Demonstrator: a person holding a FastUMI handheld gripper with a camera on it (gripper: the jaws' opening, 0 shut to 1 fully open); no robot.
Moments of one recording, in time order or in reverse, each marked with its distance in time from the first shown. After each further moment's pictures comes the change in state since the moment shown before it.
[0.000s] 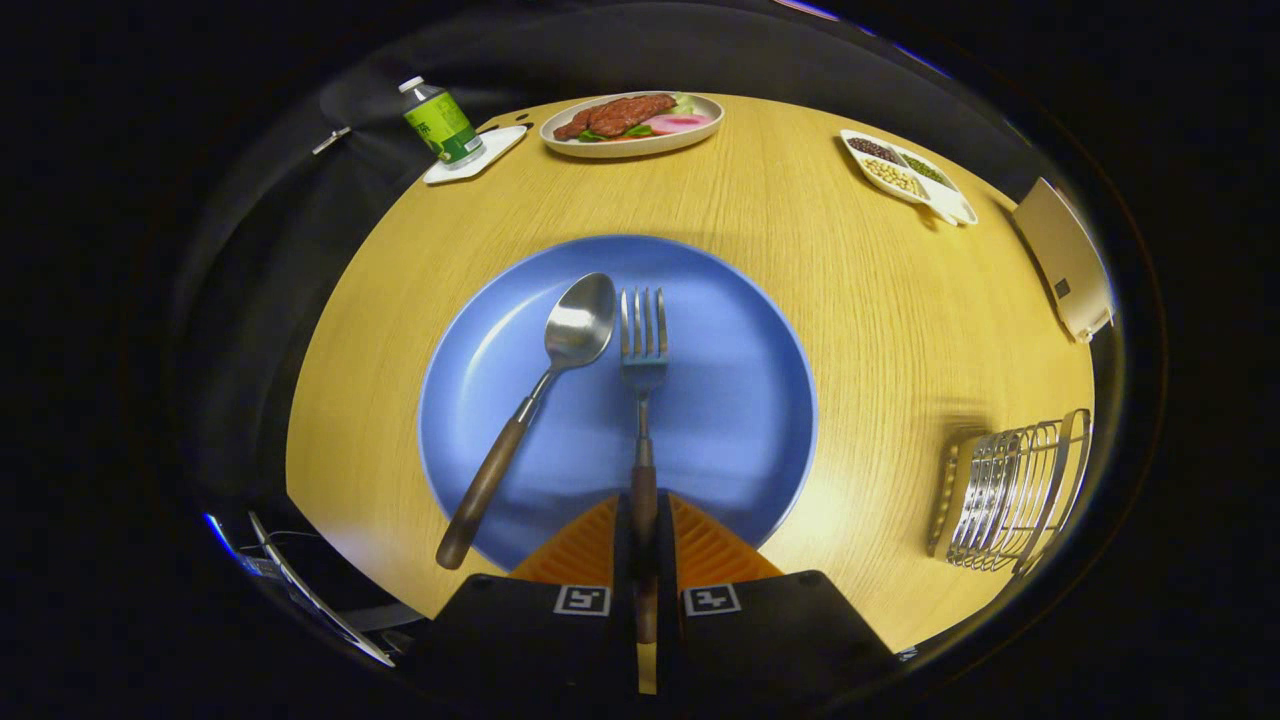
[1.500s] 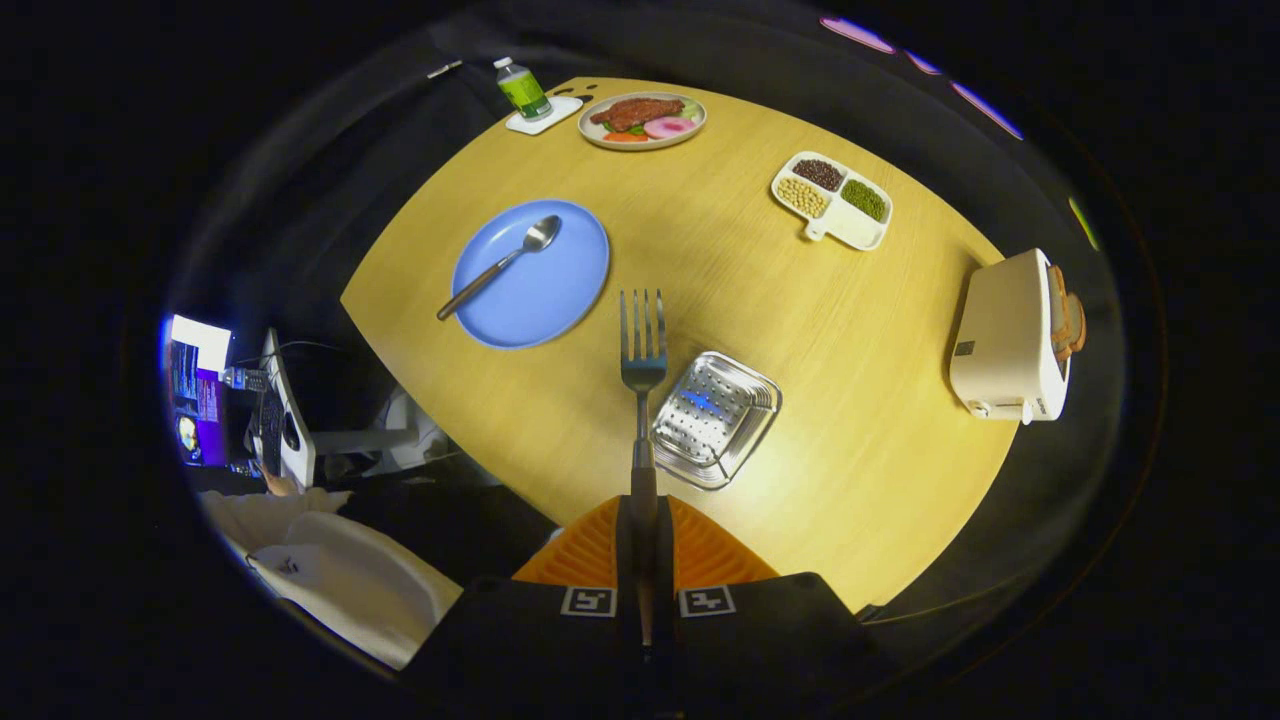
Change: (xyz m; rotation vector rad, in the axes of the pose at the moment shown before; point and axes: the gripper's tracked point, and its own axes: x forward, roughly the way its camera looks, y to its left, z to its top) arm -0.225 -0.188 -0.026 -0.378 0.289 0.031
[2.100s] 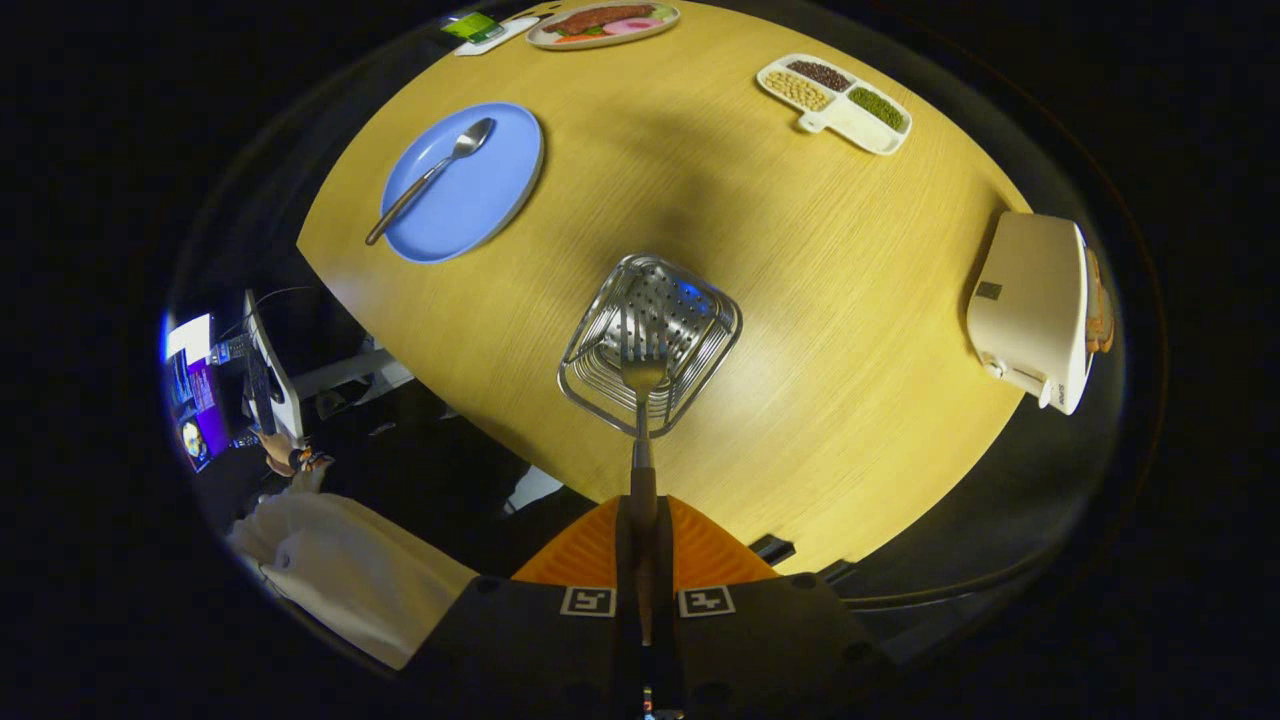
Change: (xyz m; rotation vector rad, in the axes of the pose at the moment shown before) arm 0.039 -0.036 -0.027 0.039 0.364 -0.001
